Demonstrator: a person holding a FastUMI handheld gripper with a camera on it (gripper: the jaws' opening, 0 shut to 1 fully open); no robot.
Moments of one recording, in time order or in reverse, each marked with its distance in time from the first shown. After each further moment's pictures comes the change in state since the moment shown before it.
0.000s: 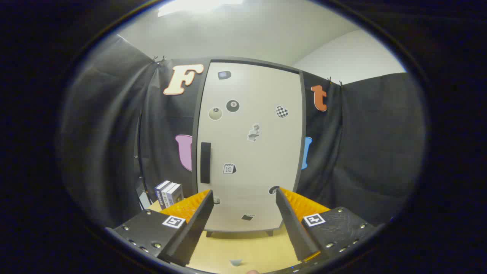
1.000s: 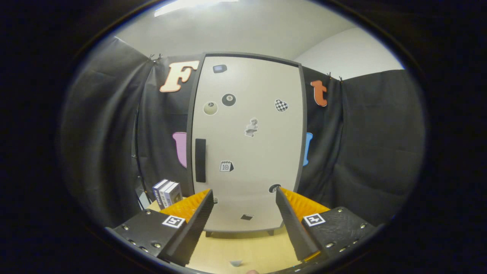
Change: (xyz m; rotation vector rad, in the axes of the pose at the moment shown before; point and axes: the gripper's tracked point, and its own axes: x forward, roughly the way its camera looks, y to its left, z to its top) arm 0.027 0.000 -0.012 0.013 0.024 0.003
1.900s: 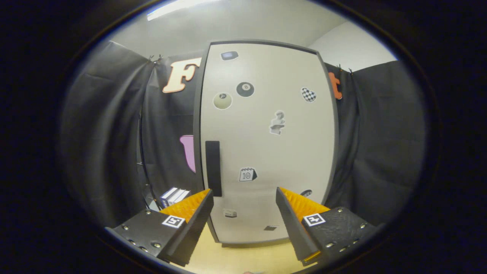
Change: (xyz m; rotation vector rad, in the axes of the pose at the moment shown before) arm 0.092 0.067 -0.004 0.081 -0.001 0.093
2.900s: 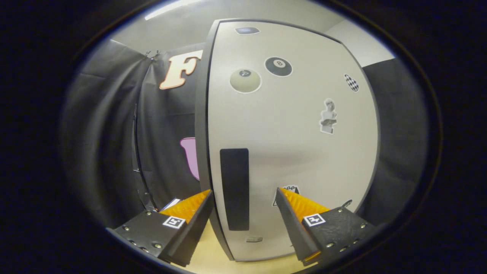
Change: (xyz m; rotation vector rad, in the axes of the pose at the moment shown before) arm 0.097 0.048 -0.002 0.007 0.000 0.002
